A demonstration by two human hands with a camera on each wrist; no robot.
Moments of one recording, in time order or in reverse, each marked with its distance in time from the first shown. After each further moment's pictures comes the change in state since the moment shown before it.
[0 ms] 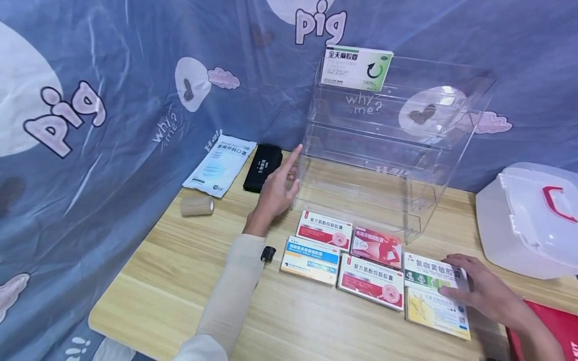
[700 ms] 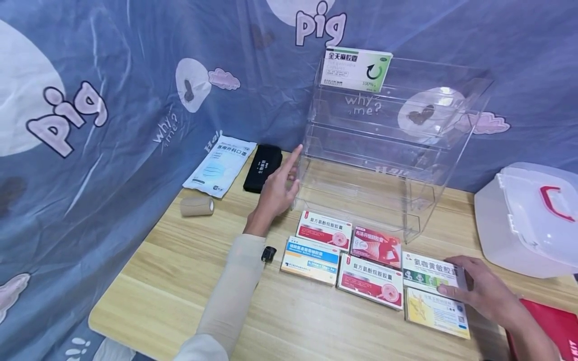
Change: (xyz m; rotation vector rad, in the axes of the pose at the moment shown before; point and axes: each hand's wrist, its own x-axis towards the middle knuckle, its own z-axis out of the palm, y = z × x) left_hand 0.000 0.000 0.001 0.021 0.004 0.012; right_hand 0.001 -0.003 0.001 -0.017 0.023 0.075
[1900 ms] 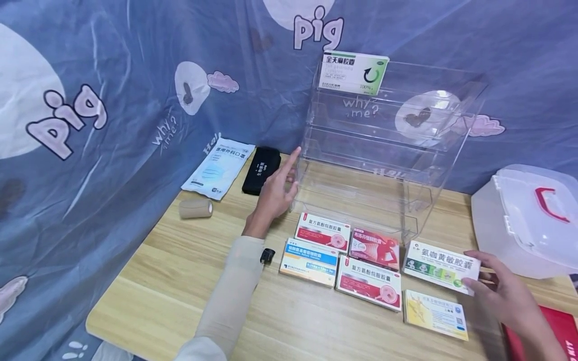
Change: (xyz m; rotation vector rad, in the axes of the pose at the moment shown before) left_hand -0.001 0.002 0.000 0.003 0.003 -0.018; right_hand -0.023 0.015 -0.001 0.260 0.351 -0.118
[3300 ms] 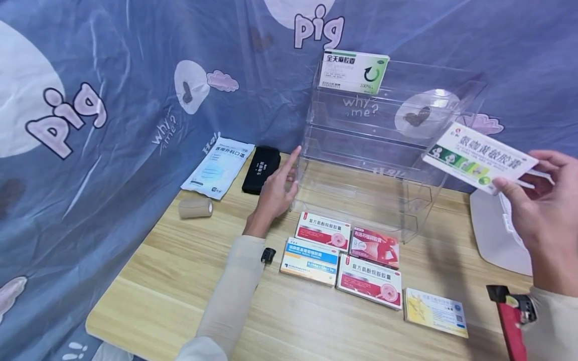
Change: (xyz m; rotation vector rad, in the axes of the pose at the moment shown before) left_hand -0.001 0.000 0.000 -0.001 -0.002 -0.006; right_hand 0.108 -0.134 -0.060 0.150 0.616 0.022
